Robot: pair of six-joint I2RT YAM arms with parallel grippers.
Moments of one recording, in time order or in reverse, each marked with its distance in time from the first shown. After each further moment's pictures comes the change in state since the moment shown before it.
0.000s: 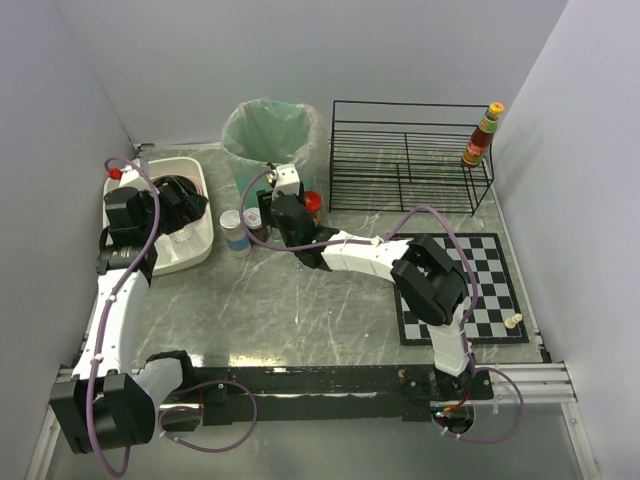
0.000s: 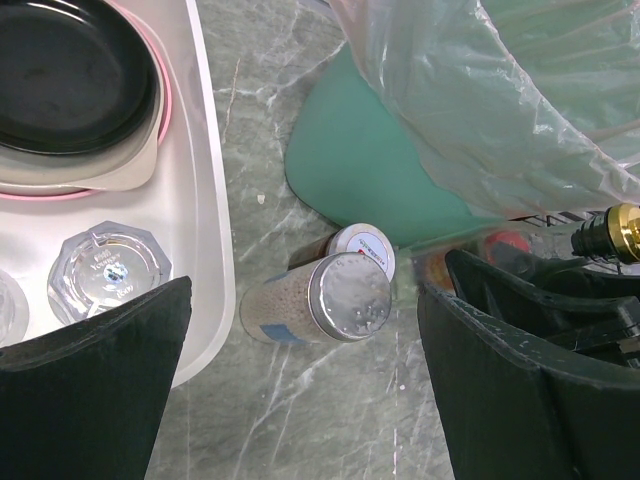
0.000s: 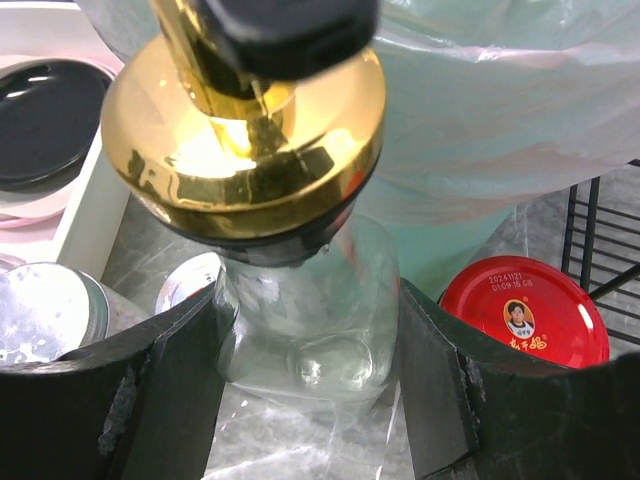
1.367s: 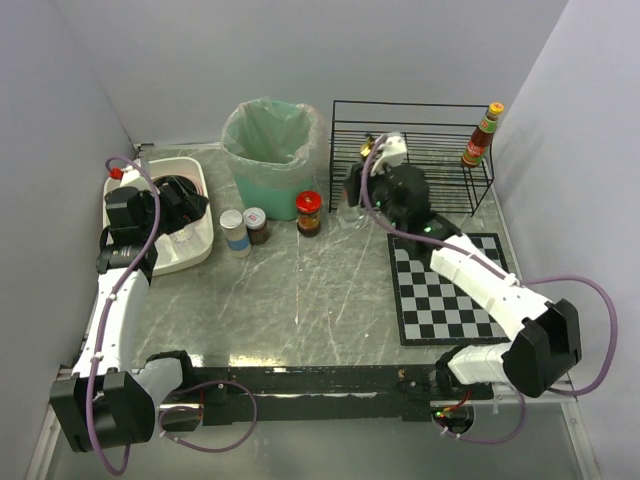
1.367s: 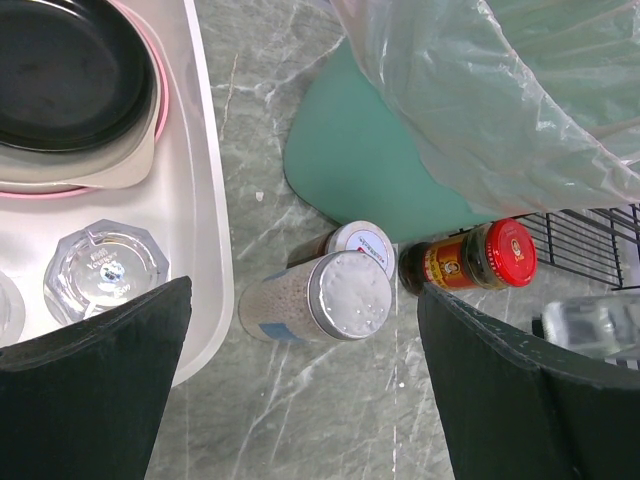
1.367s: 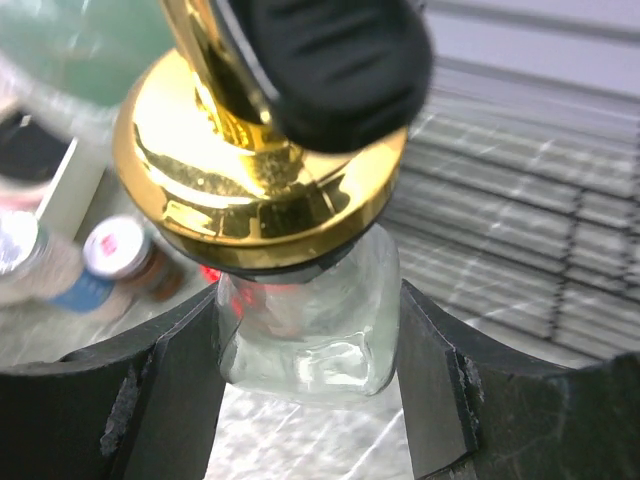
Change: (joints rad) left arm 0.000 0.008 0.000 0.000 0.007 0.000; right arm -0.339 -0.683 -0.332 -0.306 -0.403 -0.055
